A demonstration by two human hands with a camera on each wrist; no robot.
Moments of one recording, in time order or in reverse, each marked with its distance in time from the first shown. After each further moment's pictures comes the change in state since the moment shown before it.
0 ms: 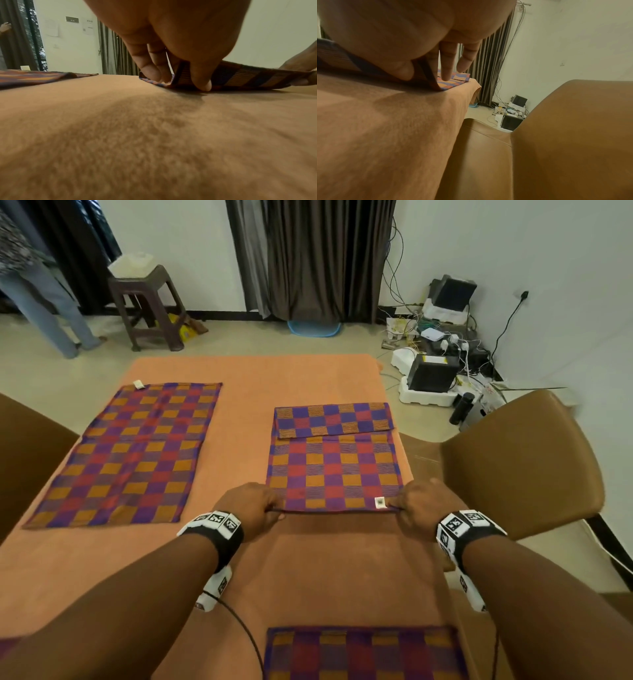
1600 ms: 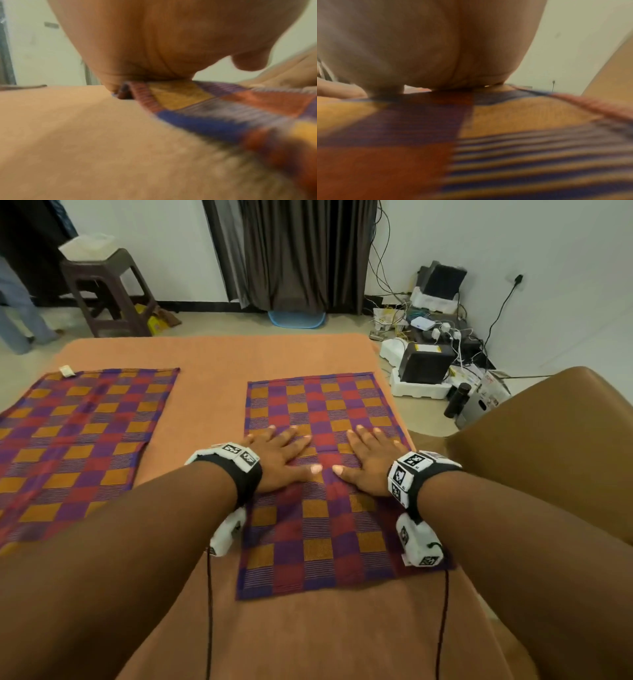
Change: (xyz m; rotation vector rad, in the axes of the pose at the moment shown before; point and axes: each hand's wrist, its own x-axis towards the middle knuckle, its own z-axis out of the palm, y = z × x) left_hand 0.150 0.016 -0.009 0.089 -0.253 -0.026; right_hand 0.146 0.000 0.012 0.322 -0.115 0.337
